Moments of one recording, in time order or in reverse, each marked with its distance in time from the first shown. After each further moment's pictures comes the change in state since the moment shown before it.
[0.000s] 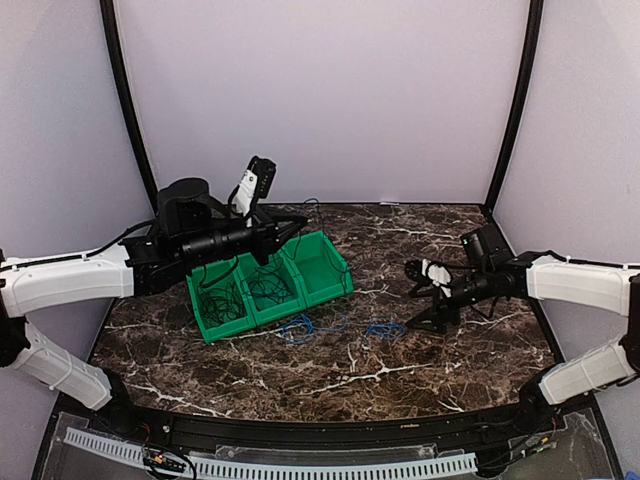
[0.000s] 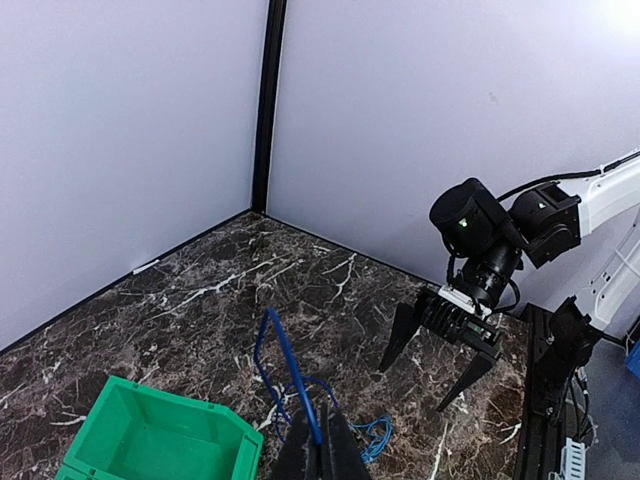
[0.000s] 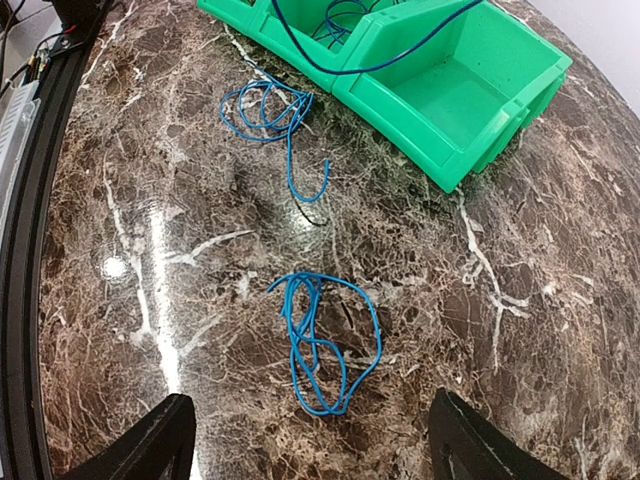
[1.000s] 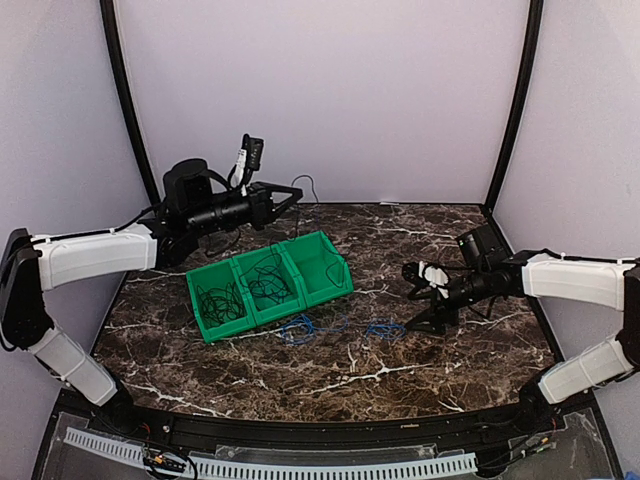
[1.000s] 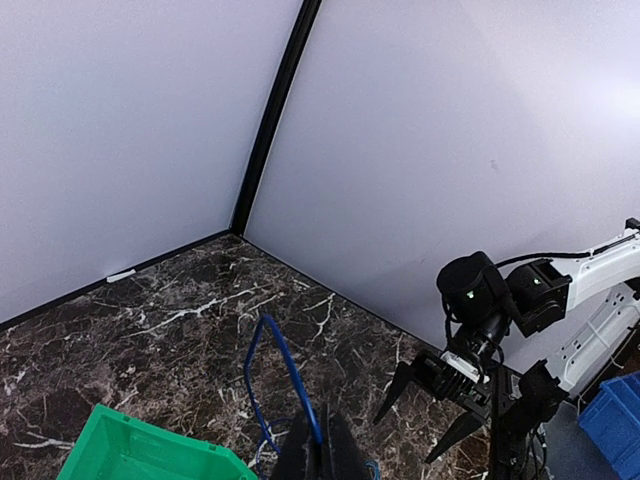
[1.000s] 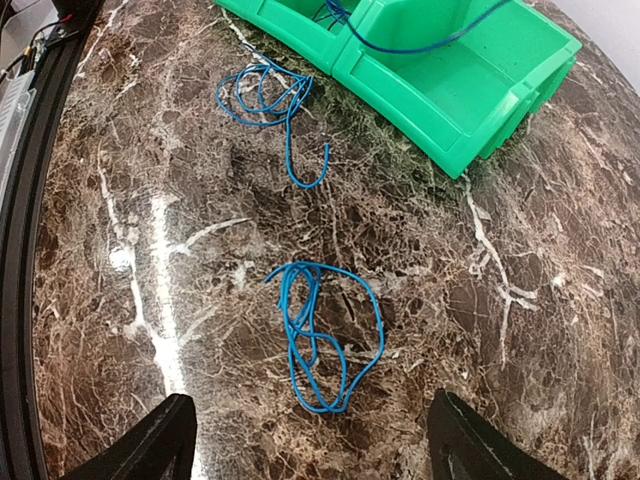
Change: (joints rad) left arm 0.212 0.186 0.087 0.188 0.280 -0.216; right arm 0.008 0.041 0.015 -0.013 0.014 -0.009
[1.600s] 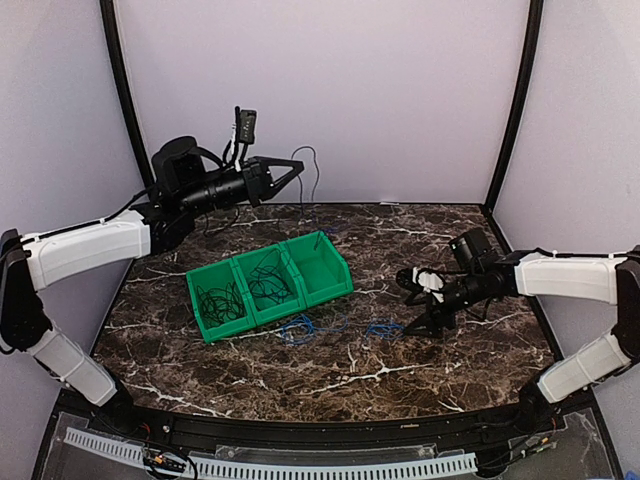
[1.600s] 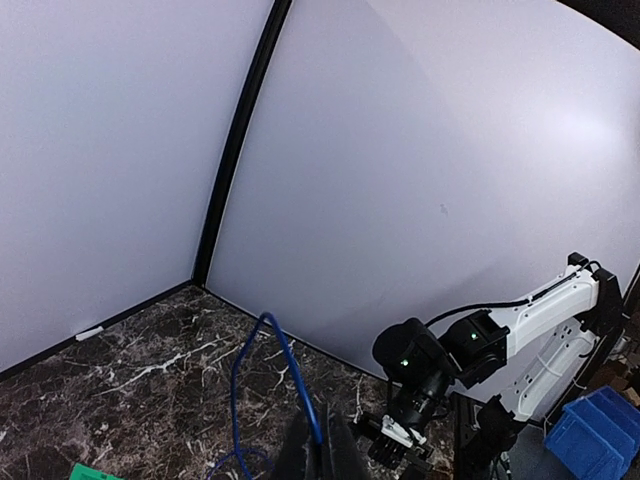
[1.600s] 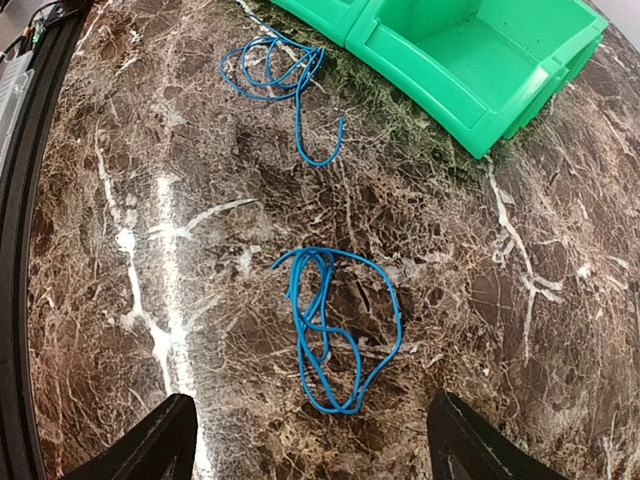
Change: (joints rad) left arm 0.000 -0.018 0.125 0.010 0.074 -0.063; right arm 0.028 0.050 0.011 -0.014 0.032 -0.010
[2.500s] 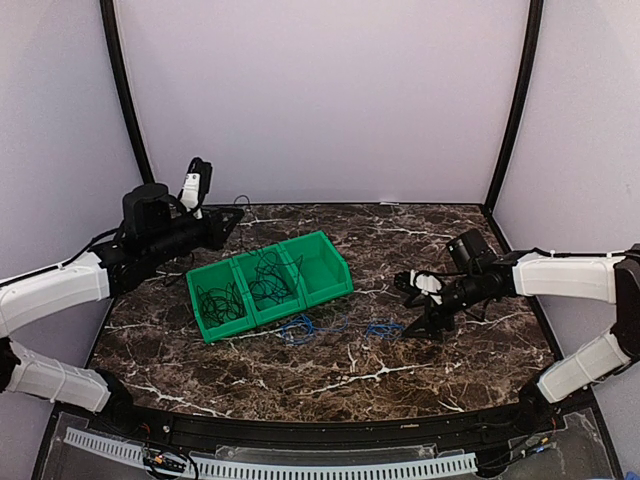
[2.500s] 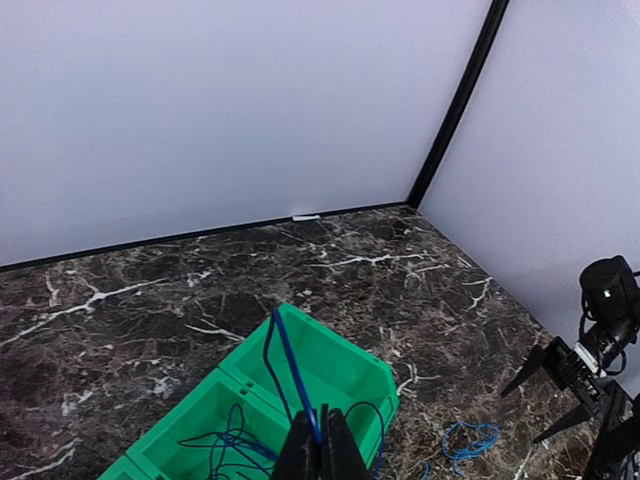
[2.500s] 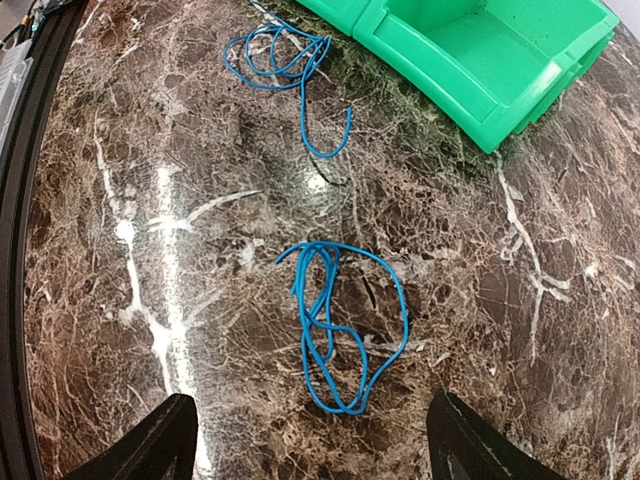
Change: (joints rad) left arm 0.064 -0.294 -0.356 -0.262 -0.429 0.102; right arm 0.016 0.010 0.004 -0.010 0.023 -0.008
